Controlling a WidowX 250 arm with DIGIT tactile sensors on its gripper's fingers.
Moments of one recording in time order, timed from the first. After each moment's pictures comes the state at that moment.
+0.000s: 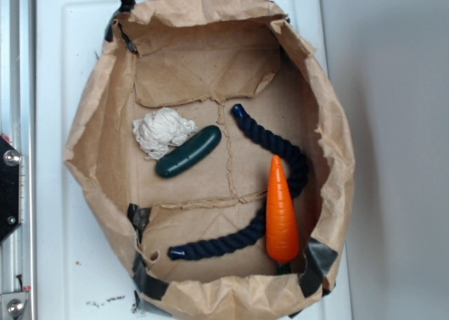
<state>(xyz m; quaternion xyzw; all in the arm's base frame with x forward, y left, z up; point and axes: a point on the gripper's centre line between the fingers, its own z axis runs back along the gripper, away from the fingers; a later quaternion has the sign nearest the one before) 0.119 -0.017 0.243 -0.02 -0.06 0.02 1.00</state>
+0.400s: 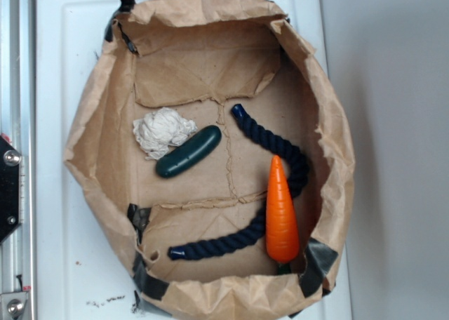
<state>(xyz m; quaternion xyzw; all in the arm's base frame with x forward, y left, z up) 0.118 -0.017 0.239 -0.02 -0.05 0.02 1.00</state>
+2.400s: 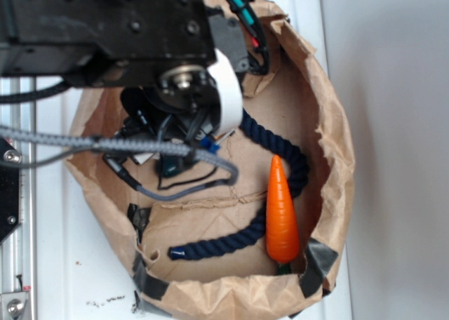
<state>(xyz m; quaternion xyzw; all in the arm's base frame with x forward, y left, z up) 0.266 0.059 0.110 0.07 -0.08 -0.43 0.90</state>
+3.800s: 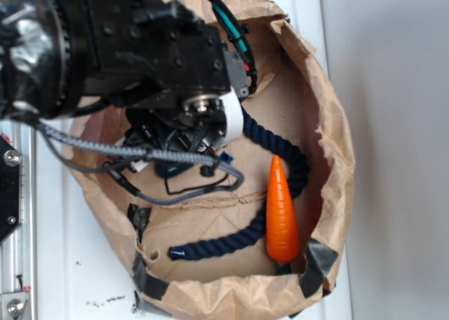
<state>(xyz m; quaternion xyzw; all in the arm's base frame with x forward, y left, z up) 0.261 0.045 0.068 0.04 -0.03 -0.44 0.89</state>
